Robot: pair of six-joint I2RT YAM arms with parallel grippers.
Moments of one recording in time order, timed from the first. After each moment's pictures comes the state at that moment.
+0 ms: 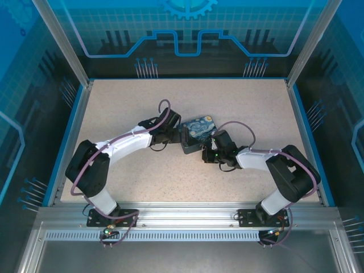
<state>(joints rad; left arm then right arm) -0.60 1.67 1.15 -0.50 -0.08 -0.66 0.56 1.57 0.62 0.03 -0.19 0.61</state>
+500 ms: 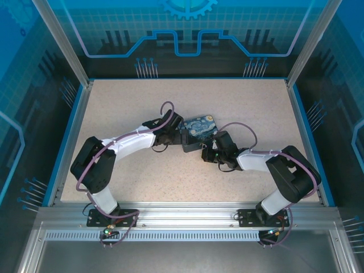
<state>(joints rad) -0.61 1.72 1.15 -0.48 -0.11 -0.66 0.56 1.57 0.59 0.12 -0.19 0.70</state>
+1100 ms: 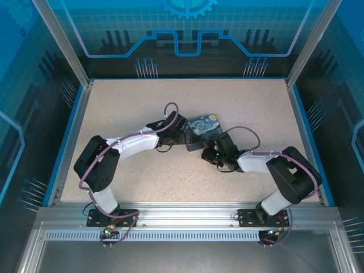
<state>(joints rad) -0.64 1.75 1.15 -0.41 -0.13 -0.68 0.57 1.56 0.56 0.15 -0.18 0.99</state>
